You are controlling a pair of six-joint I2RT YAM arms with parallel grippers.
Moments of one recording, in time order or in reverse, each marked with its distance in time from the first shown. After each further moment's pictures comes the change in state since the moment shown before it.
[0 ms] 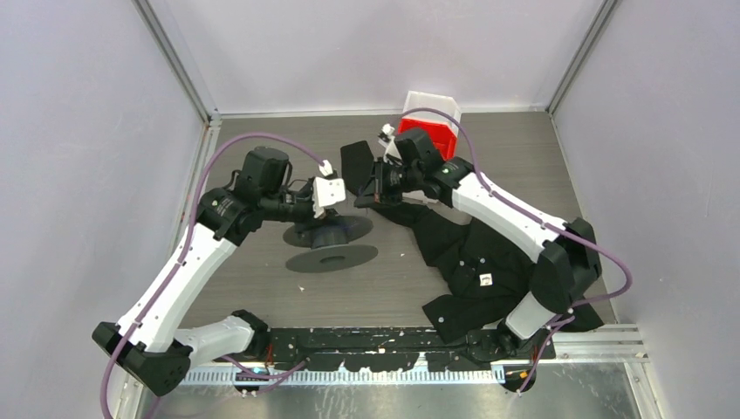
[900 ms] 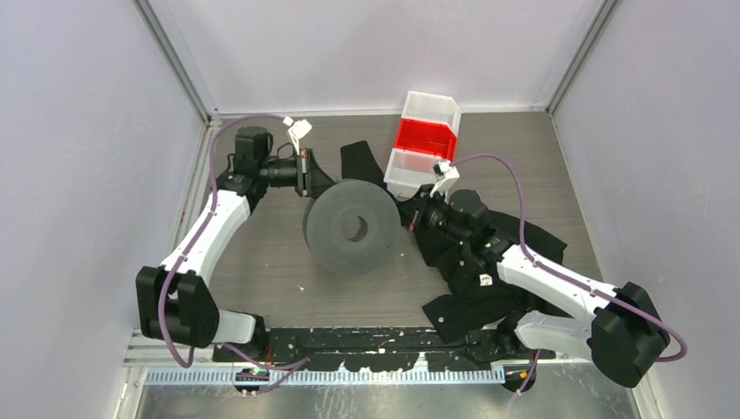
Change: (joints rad) left arm 0.358 0.257 -0.157 0.570 0.490 -1.015; right arm 0.002 -0.521 -0.785 0.724 0.360 -0.116
